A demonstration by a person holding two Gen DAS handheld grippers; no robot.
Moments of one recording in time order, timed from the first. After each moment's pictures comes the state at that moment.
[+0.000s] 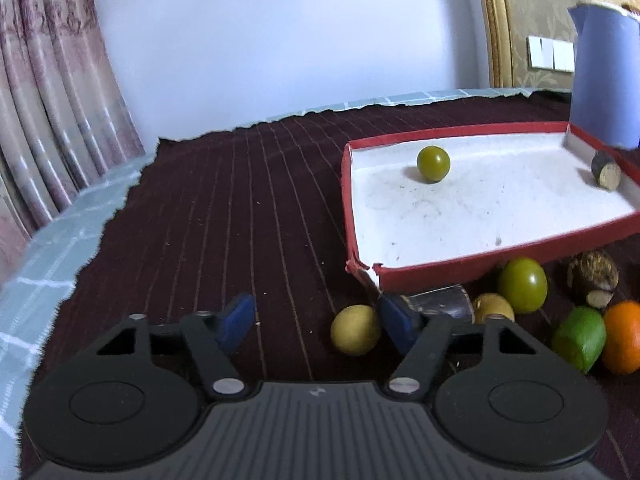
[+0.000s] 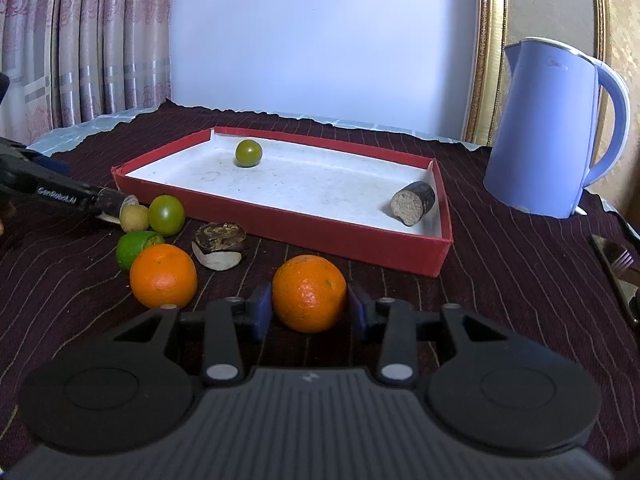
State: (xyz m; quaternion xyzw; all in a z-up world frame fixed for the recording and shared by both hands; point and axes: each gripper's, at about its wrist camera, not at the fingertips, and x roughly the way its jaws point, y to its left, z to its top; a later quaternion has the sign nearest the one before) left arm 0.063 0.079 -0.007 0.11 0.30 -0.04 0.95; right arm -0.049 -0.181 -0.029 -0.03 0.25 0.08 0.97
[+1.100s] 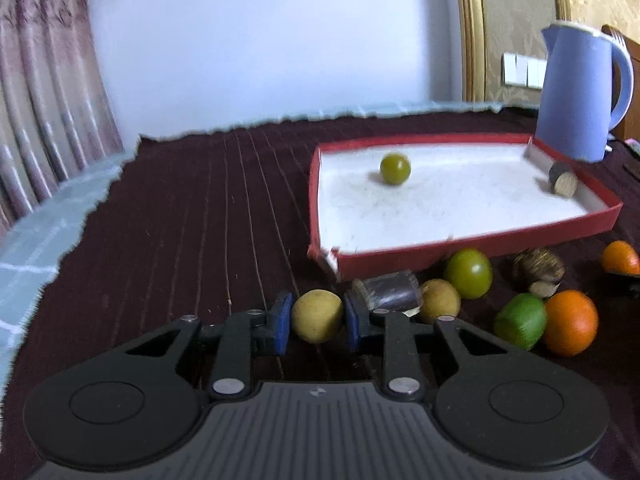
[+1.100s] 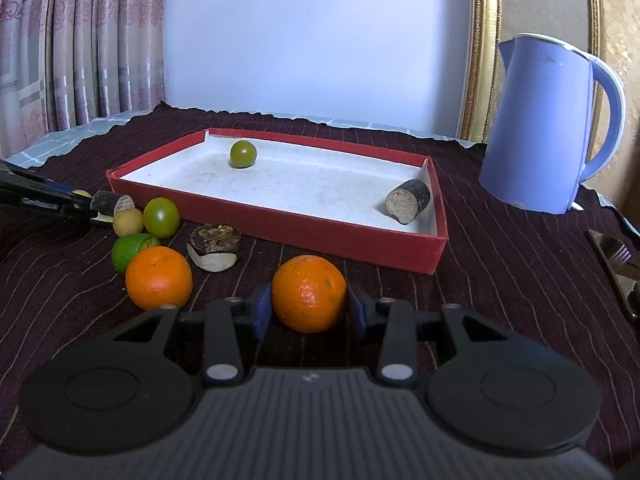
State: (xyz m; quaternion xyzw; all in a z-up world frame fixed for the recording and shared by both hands) left arm 0.026 0.072 0.004 0.09 0.28 -0.08 0.95; right arm -0.047 -0.183 -0.029 -0.02 0.25 0.07 0.97
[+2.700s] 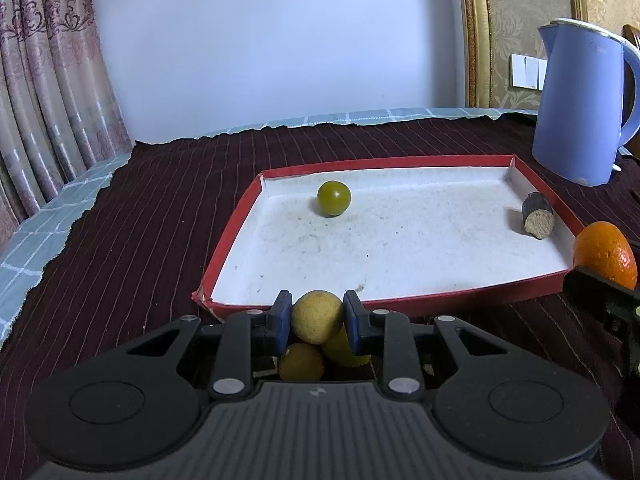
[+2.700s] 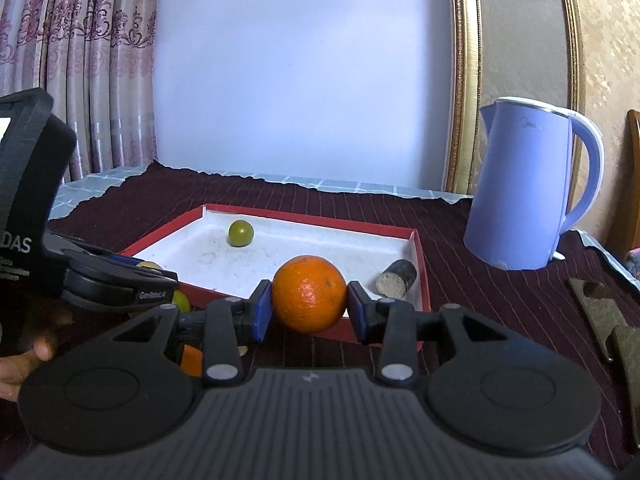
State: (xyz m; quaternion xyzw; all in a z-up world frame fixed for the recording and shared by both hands) left arm 0.046 -0.026 0.015 0.09 0.31 -0.03 0.95; right arm -0.053 -0.175 0.020 -0.01 0.18 0.05 0.98
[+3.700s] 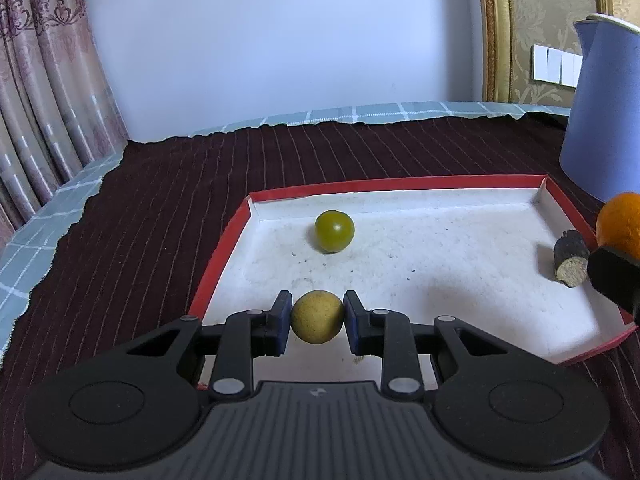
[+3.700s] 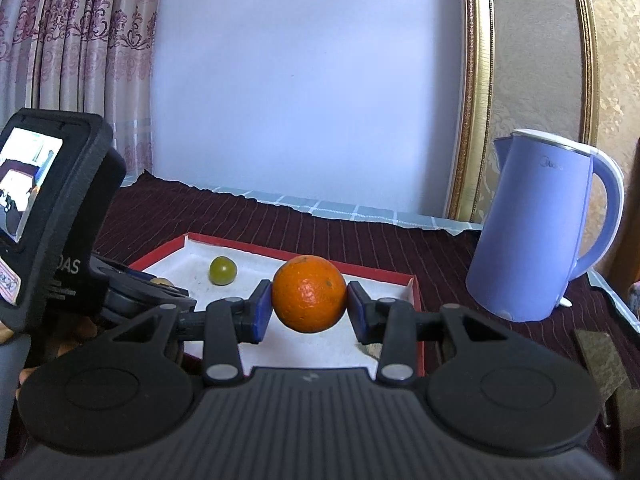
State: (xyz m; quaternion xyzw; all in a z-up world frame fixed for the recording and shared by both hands) left arm 0.111 -0.046 0.023 0.09 0.34 -0.01 0.94; right arm 0.000 -0.181 0.045 -0.03 0.17 0.05 0.98
